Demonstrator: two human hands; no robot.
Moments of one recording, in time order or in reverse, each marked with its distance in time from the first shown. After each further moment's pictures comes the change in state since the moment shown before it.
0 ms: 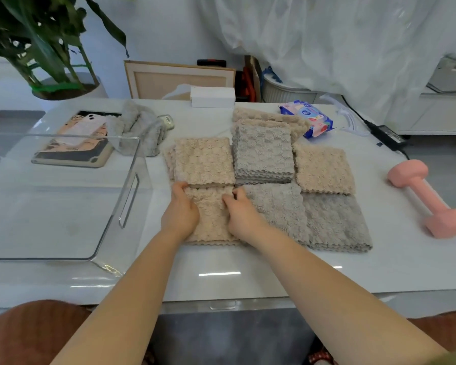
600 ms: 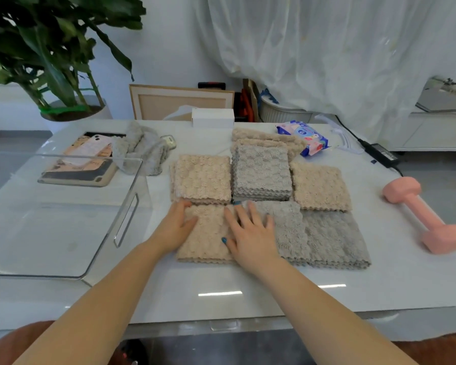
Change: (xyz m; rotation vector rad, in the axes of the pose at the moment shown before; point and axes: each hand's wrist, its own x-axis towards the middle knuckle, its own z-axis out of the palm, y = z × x) left_hand 0.020 -0.019 -0.026 0.001 -0.200 0.239; right_hand -0.027 0.011 0.005 -0.460 0.183 -0.030
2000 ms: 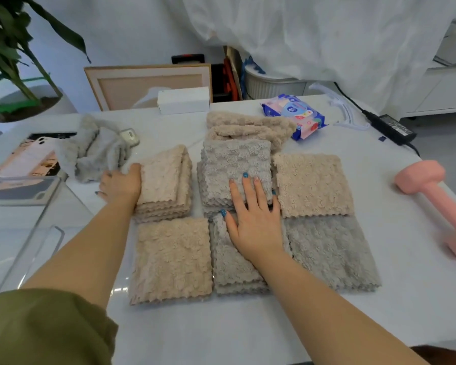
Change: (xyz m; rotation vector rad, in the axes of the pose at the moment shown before) left_hand 0.161 -0.018 -0.011 0.112 0.506 -0.641; right_hand 0.059 0.081 0.036 0.130 0.185 0.184
